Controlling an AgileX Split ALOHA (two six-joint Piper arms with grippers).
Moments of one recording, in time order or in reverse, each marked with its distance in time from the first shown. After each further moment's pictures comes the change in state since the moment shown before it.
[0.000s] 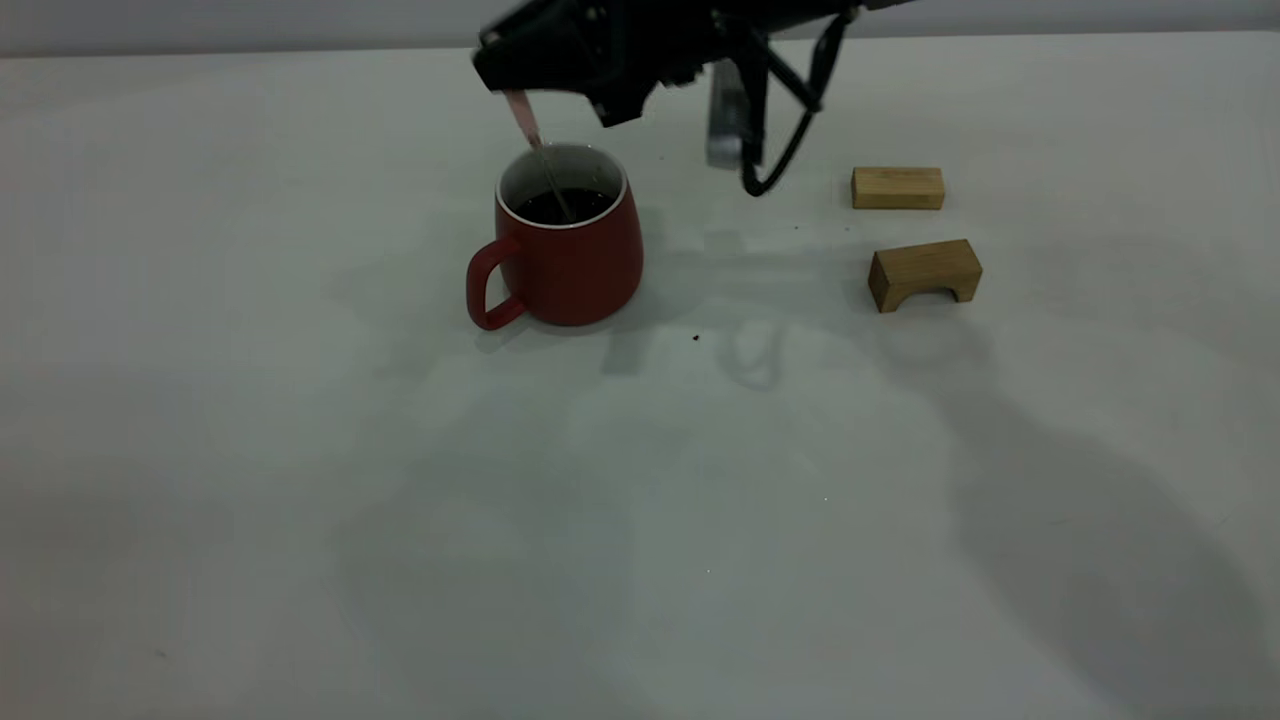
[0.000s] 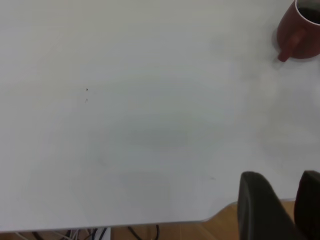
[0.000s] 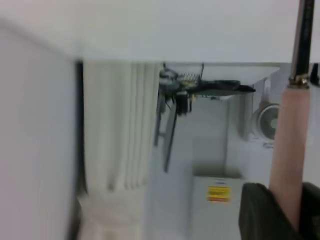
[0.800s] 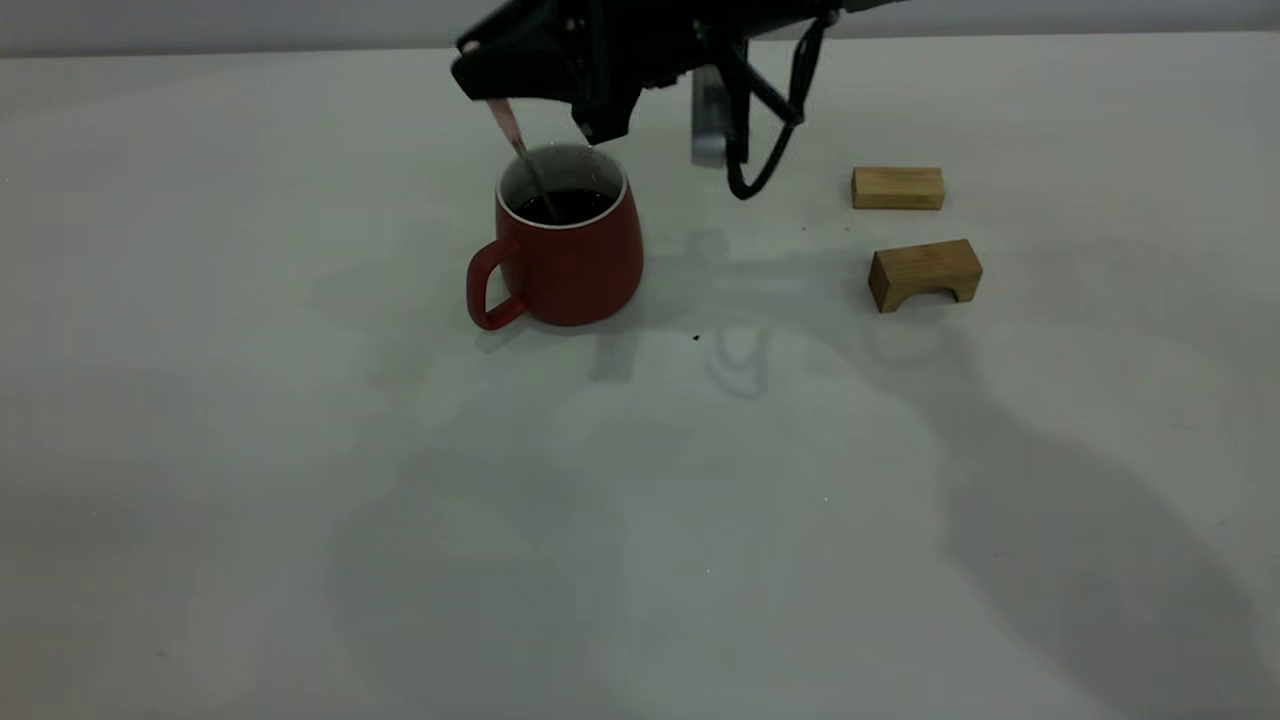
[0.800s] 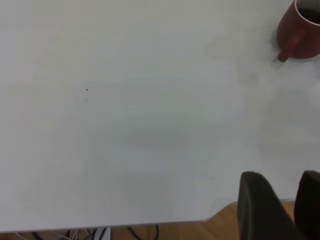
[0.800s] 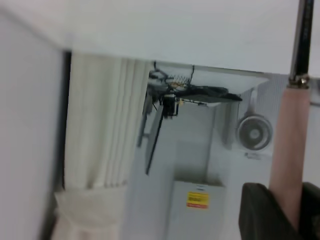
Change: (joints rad) left arm 0.000 0.000 0.000 0.000 0.000 0.000; right arm 0.018 0.000 -0.005 -0.016 -0.017 -0.069
